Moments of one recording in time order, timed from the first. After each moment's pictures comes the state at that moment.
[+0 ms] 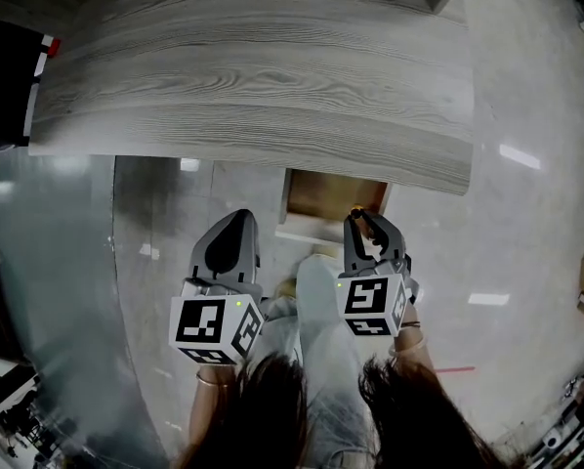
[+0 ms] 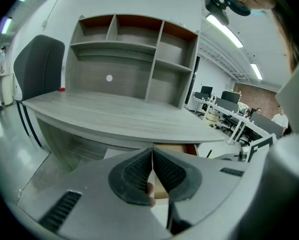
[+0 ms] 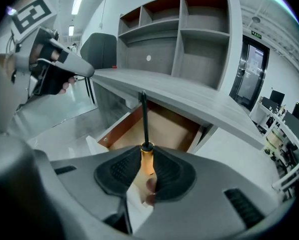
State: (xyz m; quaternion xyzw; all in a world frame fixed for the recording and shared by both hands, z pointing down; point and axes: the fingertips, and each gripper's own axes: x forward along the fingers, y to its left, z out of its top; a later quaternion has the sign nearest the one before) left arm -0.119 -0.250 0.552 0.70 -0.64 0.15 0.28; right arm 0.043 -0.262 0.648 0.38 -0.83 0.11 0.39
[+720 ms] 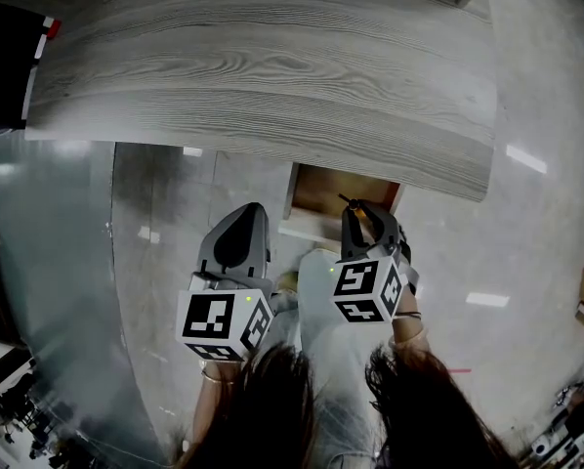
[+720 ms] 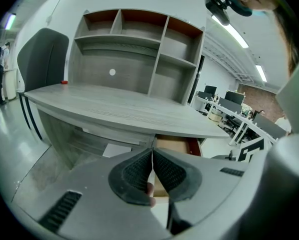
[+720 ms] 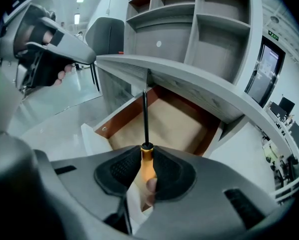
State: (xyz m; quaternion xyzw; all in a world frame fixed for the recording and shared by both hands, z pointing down) left arm -0.115 -0.250 0.580 0.68 -0.65 0.15 0.31; right arm 0.024 -0.266 0.690 0.34 -0.82 0.10 0.45
